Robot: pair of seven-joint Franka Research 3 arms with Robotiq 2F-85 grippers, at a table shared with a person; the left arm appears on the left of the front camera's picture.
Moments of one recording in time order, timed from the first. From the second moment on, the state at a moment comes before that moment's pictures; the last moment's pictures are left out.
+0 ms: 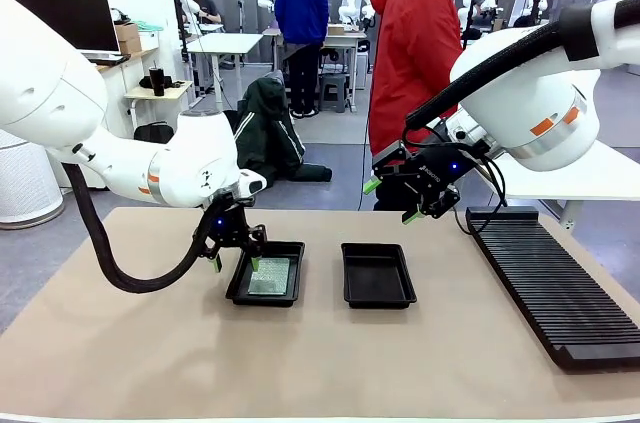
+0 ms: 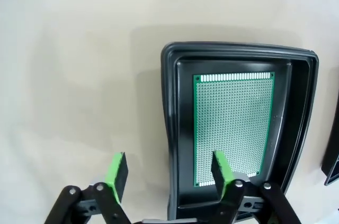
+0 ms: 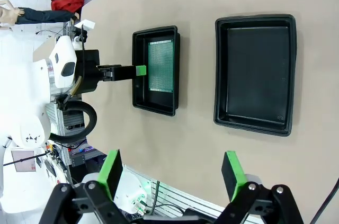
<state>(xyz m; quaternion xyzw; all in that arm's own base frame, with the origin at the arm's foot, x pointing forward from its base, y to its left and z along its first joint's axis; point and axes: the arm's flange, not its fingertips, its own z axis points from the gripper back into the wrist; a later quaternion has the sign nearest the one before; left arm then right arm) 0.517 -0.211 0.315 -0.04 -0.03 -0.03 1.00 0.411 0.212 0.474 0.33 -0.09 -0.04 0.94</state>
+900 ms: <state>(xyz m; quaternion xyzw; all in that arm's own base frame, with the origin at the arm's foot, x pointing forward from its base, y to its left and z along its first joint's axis) 0.520 -0.210 0.306 -0.04 -0.04 -0.03 1.00 0.411 0.212 0.474 0.33 -0.09 -0.04 0.94</state>
